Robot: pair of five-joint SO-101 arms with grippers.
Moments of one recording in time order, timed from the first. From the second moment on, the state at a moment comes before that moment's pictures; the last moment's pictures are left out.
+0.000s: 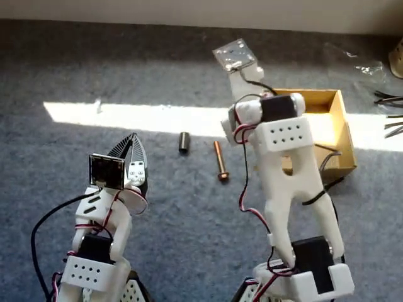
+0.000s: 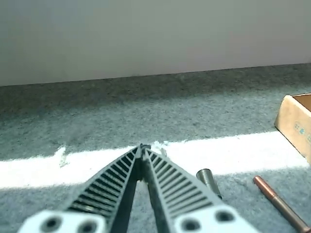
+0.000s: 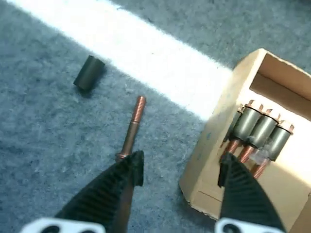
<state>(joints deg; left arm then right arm) 4.7 -91.0 96.2 15.4 3.8 -19.8 -8.9 1.8 77.2 17.9</state>
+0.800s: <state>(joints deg) -5.6 -91.0 96.2 15.4 3.8 -36.8 -25.9 37.0 50.2 1.3</state>
